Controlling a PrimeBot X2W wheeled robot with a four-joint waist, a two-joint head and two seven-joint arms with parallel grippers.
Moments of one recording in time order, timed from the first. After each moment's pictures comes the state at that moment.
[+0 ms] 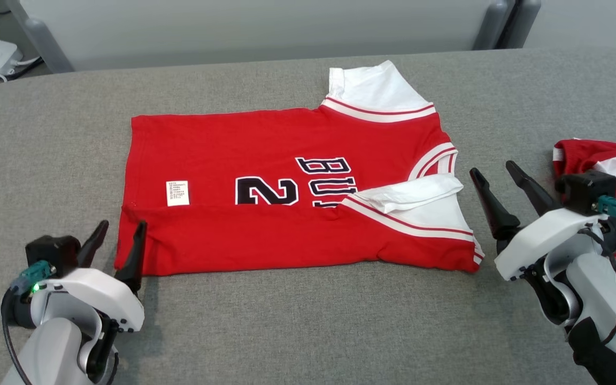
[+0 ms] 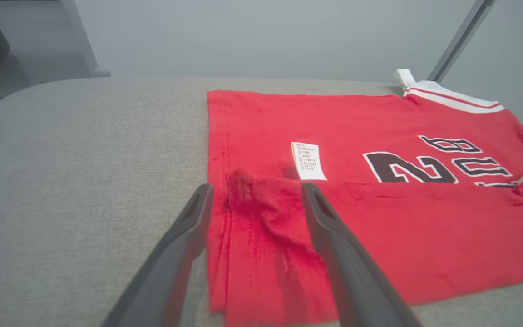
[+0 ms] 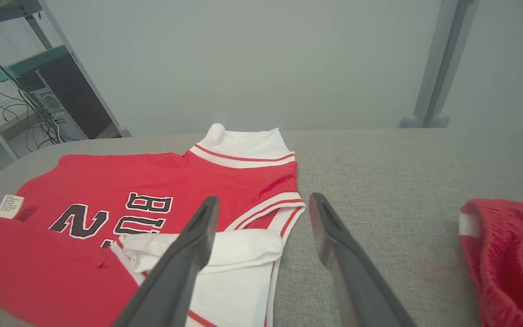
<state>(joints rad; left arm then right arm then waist) -0.41 0.30 -0.26 0.67 -0.52 -0.09 -0.17 -0.63 -0.36 0.63 0.66 0.77 0.13 -0.24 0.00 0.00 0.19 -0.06</state>
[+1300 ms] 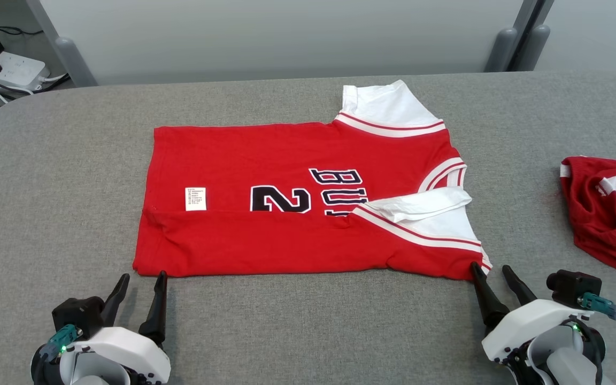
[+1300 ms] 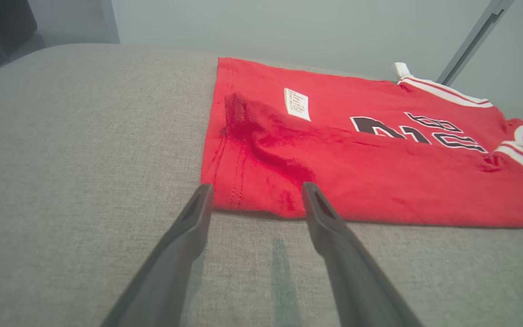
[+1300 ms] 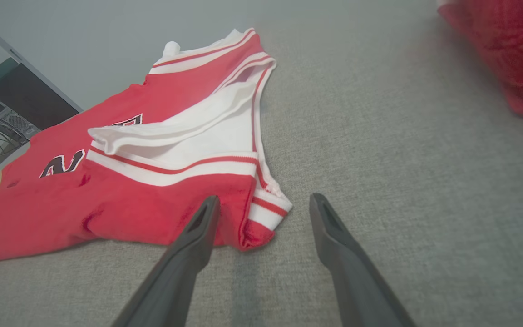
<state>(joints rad) -0.20 0.18 -0.16 0.60 -0.43 -0.07 -0.25 -0.34 -0.18 0.39 0.75 0.73 0.13 -0.25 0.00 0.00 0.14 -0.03</state>
